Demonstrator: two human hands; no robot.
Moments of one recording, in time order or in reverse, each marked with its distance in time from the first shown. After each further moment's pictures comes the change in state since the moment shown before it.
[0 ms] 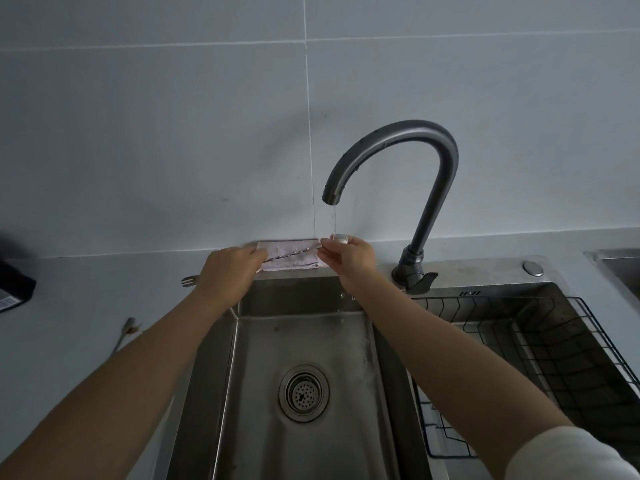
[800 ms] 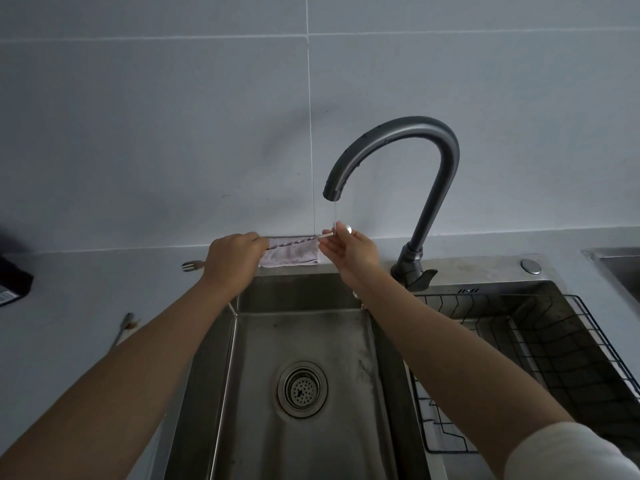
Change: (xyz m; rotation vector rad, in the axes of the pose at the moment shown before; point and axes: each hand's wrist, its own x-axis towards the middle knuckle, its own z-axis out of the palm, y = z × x) left_hand 0.010 0.002 -0.001 -0.059 0.056 -0.062; right_hand -0.001 -0.002 -0.003 0.133 -0.065 -0.026
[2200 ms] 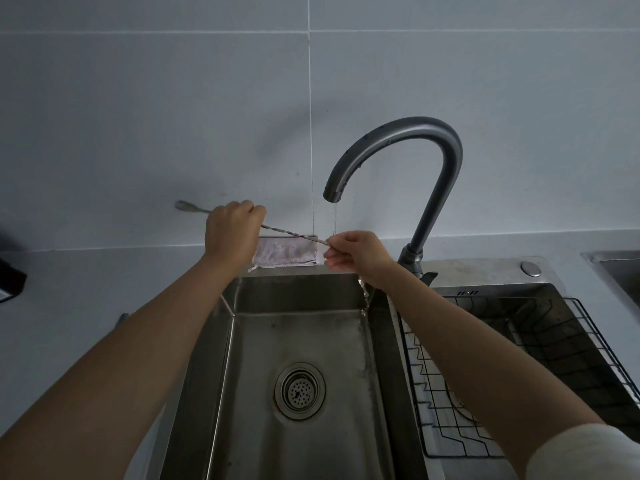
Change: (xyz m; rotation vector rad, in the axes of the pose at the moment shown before) left_hand 0.033 -0.003 -0.012 0.065 0.187 -0.099; right_hand 0.004 -0.020 -0.017 -0.634 -0.244 -0.017
